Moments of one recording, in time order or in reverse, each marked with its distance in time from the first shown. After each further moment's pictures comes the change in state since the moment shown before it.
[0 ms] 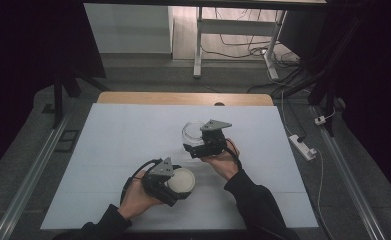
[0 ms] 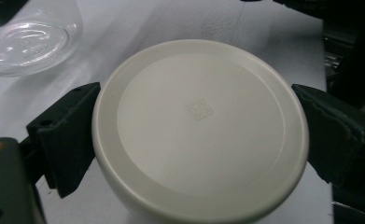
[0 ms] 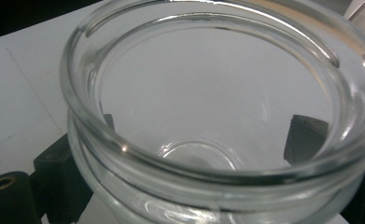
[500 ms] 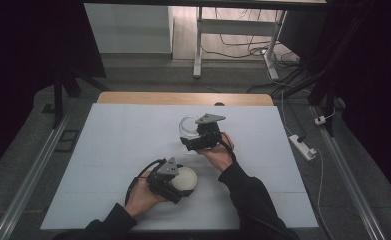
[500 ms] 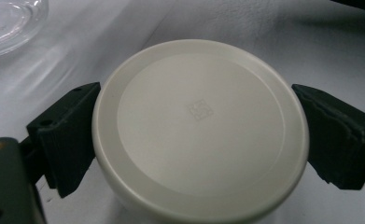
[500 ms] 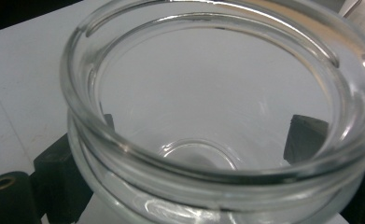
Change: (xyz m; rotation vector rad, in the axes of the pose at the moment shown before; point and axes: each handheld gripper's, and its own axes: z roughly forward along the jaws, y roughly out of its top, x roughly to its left) left arm 0.010 -0.008 0.025 0.019 0.029 -0.035; right arm -0.012 0.010 0.029 0.018 -0.020 0.004
